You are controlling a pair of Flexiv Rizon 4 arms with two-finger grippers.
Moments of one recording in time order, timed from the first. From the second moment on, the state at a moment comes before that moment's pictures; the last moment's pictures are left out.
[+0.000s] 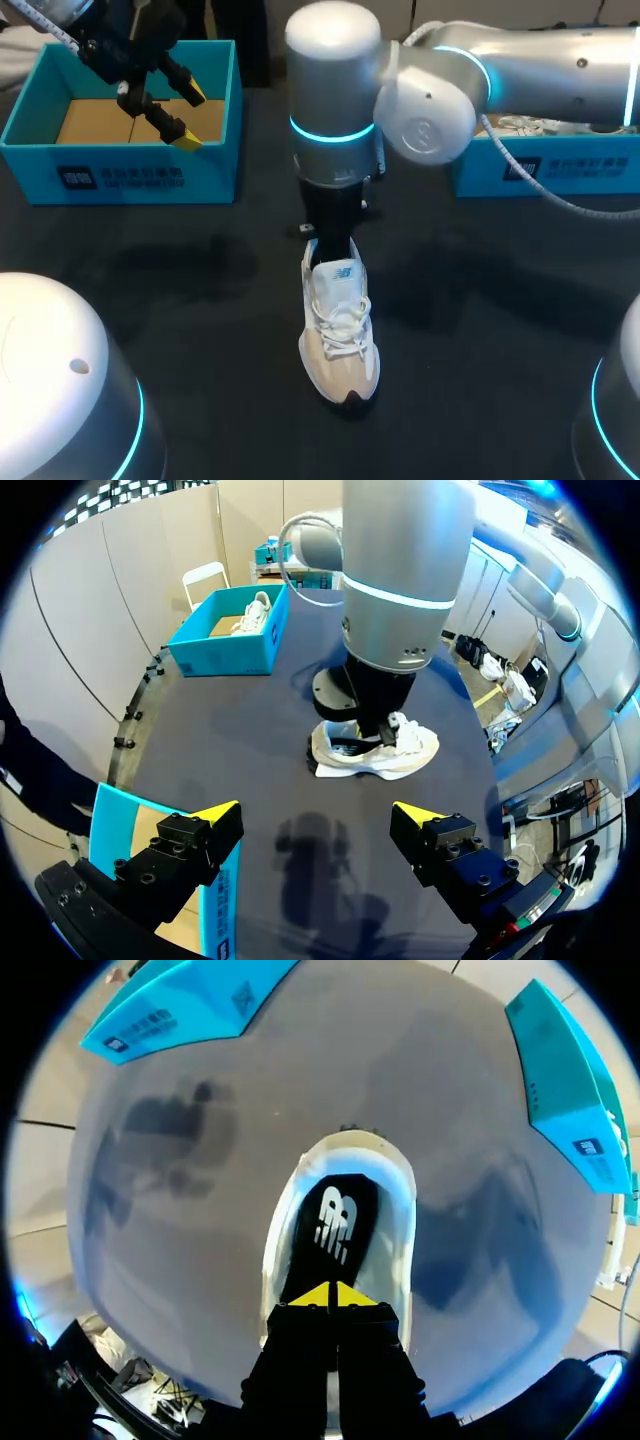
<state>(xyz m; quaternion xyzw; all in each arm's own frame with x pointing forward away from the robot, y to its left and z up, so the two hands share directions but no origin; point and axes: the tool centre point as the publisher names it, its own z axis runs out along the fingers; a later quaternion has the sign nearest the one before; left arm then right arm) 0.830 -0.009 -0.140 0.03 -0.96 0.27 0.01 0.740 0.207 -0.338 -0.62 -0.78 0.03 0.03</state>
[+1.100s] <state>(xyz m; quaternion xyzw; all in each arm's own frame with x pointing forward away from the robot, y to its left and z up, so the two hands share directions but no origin) 0.830 -0.009 -0.140 0.03 -0.96 0.27 0.01 0.725 0.209 -0.347 -0.66 -0.75 0.06 0.06</state>
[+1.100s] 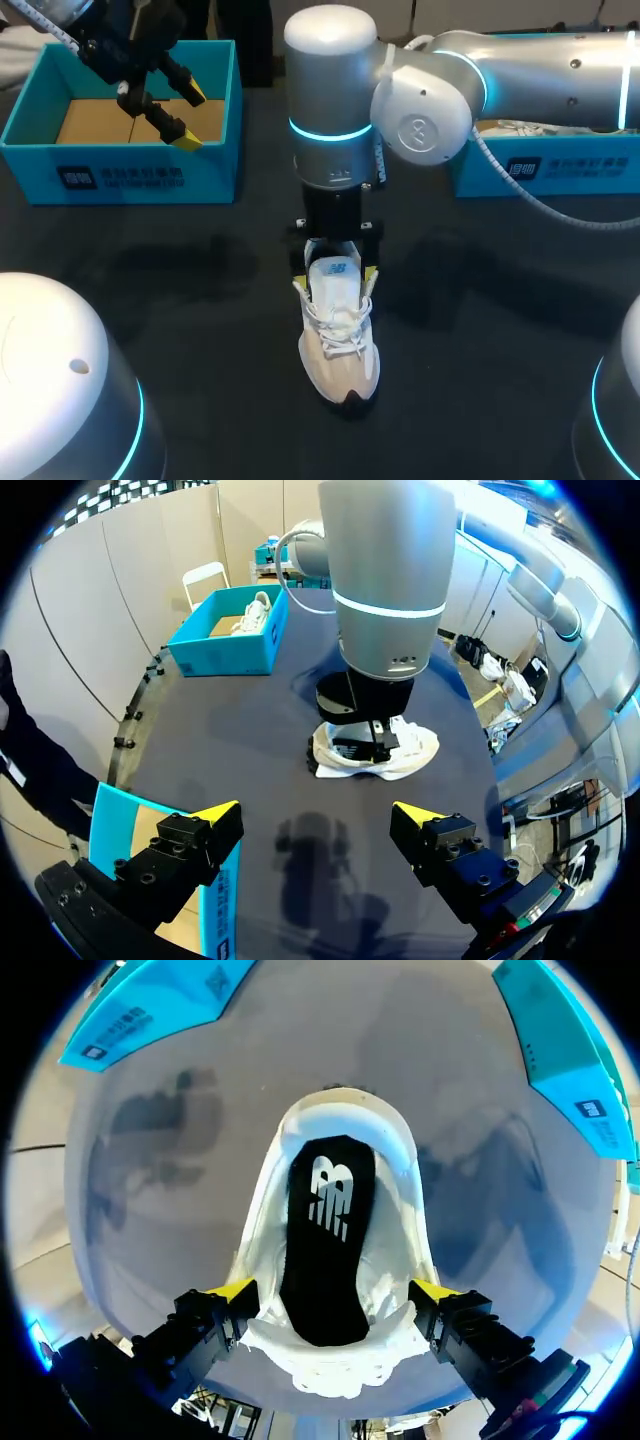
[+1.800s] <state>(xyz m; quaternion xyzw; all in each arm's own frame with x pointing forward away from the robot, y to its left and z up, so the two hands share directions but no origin) 0.830 -0.009 -0.140 0.03 -0.96 0.27 0.01 0.700 0.214 -0.306 -0.68 -0.73 0.07 0.03</state>
